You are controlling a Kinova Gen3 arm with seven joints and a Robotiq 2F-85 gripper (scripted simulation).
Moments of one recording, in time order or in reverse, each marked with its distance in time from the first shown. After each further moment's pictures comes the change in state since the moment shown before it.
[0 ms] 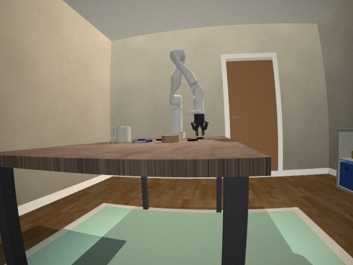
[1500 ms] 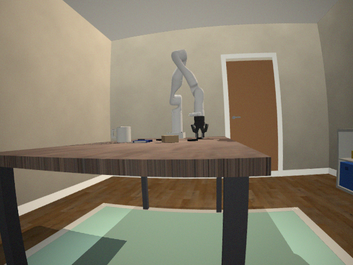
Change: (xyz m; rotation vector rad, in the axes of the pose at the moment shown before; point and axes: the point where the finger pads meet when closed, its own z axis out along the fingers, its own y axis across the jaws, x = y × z) arm 0.000 0.000 0.016 0.000 0.000 0.000
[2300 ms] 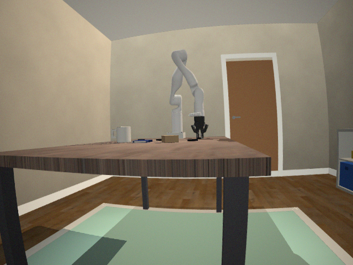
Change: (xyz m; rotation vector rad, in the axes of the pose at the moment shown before) arm 0.000 0.000 0.001 0.000 0.001 0.000
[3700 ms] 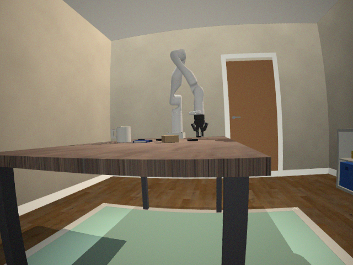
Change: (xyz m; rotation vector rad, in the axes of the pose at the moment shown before) arm 0.000 0.000 -0.012 0.001 0.001 0.001
